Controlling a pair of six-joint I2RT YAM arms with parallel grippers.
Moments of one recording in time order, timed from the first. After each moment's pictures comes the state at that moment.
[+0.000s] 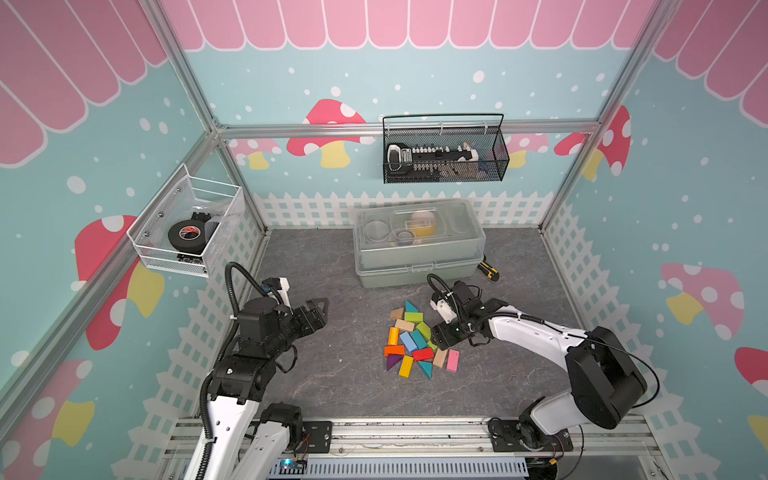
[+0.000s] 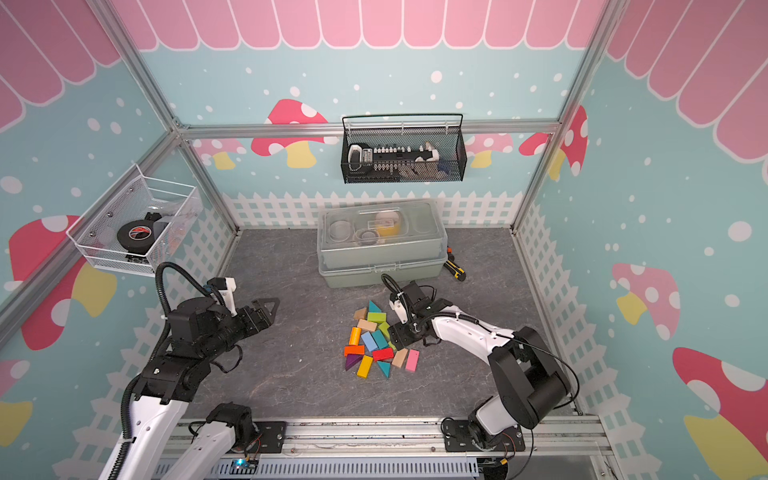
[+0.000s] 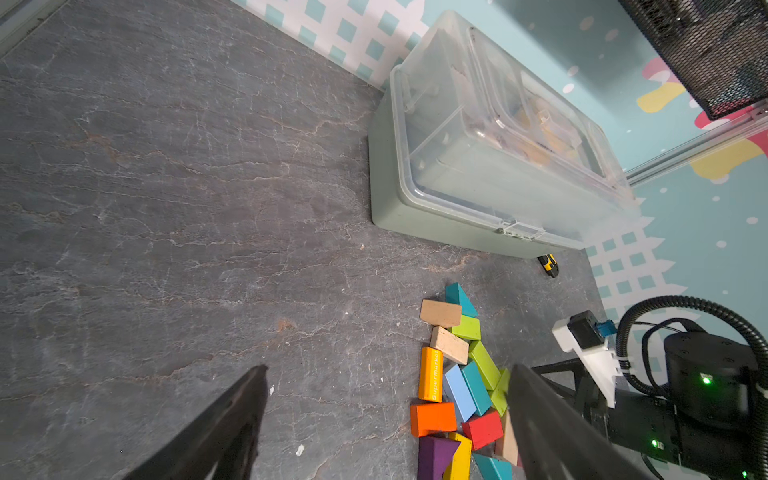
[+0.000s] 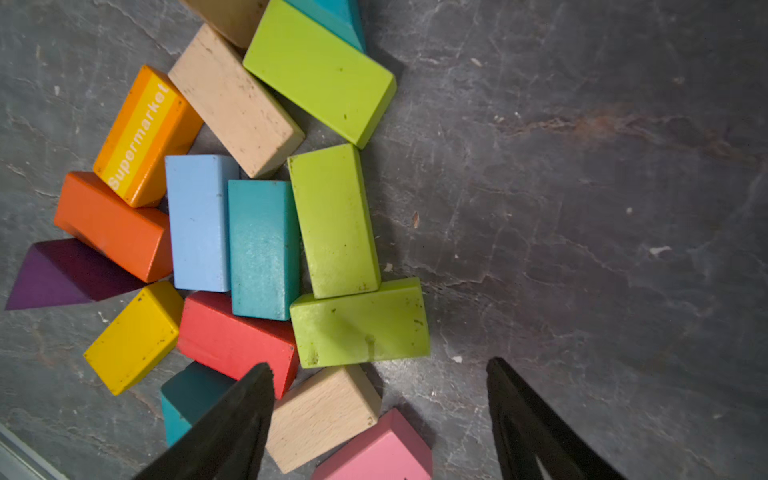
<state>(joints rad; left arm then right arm) -0.11 0.64 0.78 -0.68 0.18 -0.51 0.61 1.52 0.89 -0.57 -0.12 0.09</state>
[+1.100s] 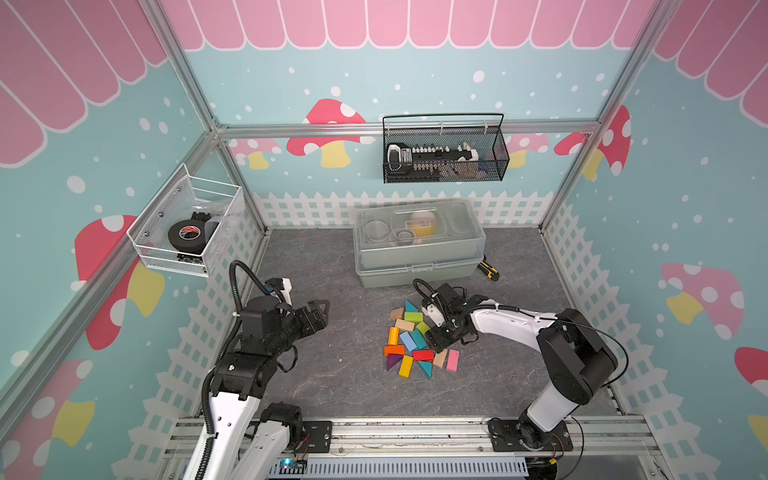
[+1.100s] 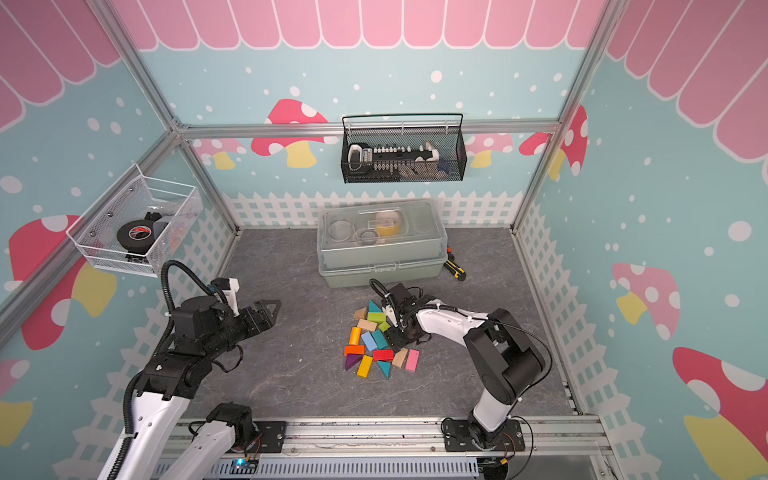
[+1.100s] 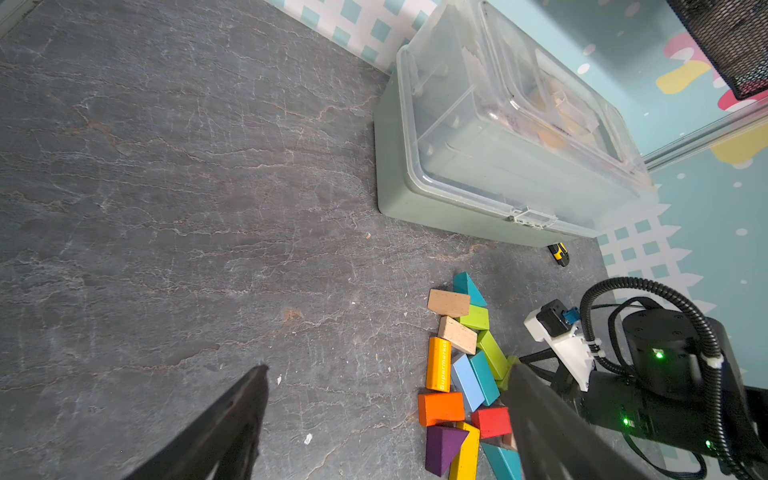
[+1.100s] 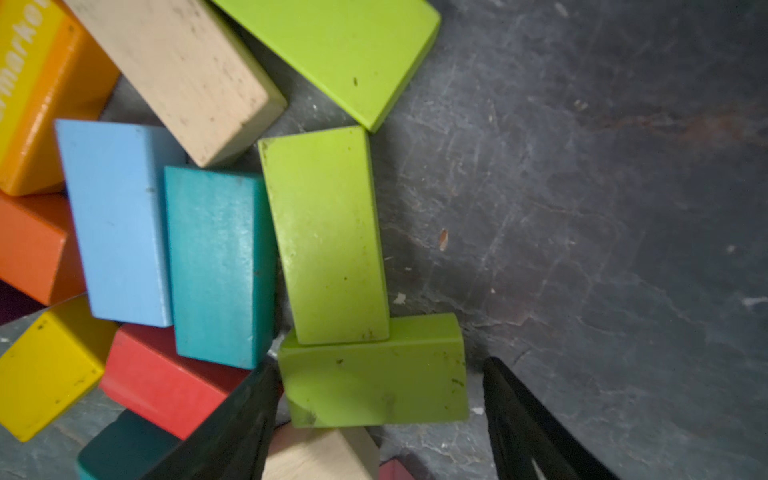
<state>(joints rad) -0.11 0.65 0.78 -0.69 0.18 -0.49 0.65 1.67 0.96 -0.61 -0.07 0.05</state>
